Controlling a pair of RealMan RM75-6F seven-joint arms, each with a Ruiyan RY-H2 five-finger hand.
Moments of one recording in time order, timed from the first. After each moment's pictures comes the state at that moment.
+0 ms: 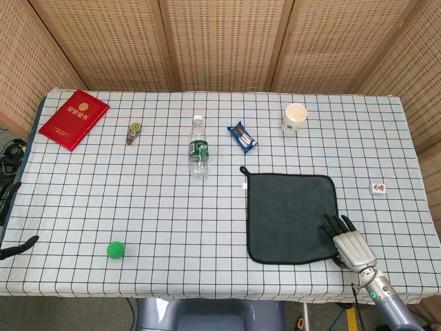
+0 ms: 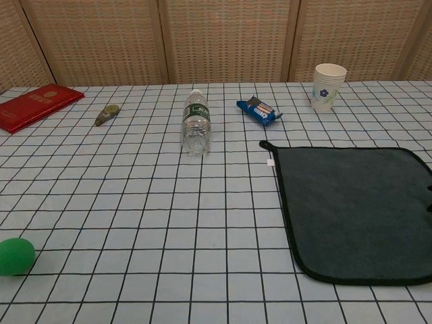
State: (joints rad) left arm -0.06 -0.94 -0.06 -1.84 1.51 1.53 0.04; right arm 0.27 -1.36 -0.07 -1.28 -1.56 1.12 -0.08
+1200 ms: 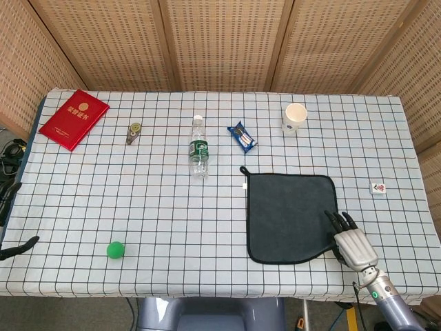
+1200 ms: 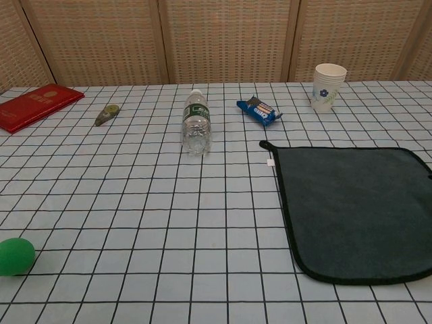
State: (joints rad) left arm -0.06 -0.94 -0.06 -1.84 1.51 1.53 0.03; right arm 0.27 -1.37 -0.07 -1.27 -1.58 1.18 -0.05
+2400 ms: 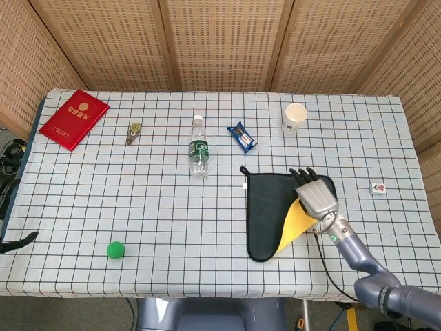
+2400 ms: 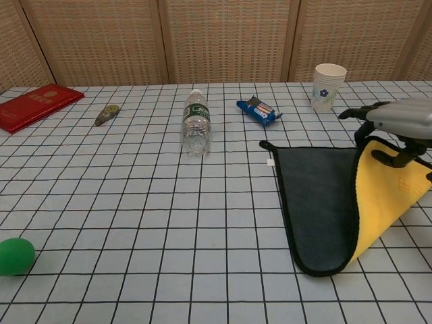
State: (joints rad) left arm -0.09 -0.95 -0.08 -1.81 1.43 1.46 0.01; right arm 0.62 -1.38 0.18 -1.41 -1.23 0.81 -0.39
